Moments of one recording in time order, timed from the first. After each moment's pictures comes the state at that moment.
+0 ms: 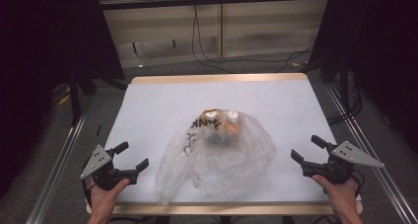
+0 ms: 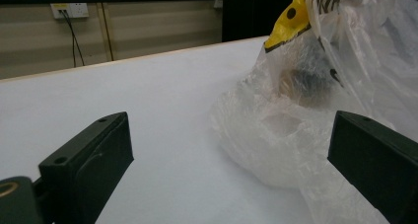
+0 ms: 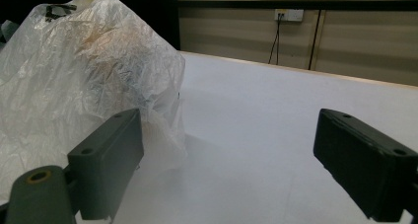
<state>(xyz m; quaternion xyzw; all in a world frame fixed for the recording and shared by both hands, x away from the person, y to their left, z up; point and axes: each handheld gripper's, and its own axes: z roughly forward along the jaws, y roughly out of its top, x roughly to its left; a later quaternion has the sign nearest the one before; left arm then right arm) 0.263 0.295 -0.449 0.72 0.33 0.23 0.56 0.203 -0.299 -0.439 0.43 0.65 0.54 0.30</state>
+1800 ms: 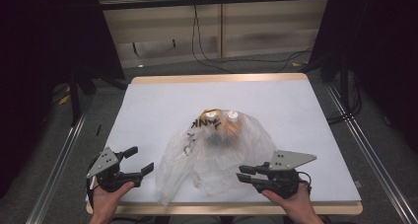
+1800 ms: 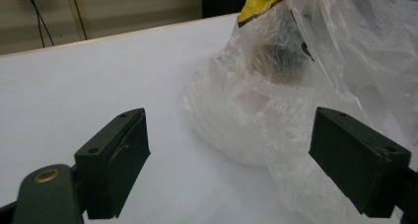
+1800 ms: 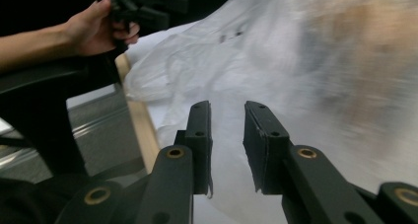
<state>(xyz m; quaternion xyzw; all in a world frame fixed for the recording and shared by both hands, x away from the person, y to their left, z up) 0.259 0.288 -0.449 0.76 0.31 0.19 0.54 0.196 -0.167 -0.410 0.27 0.79 0.54 0.09</state>
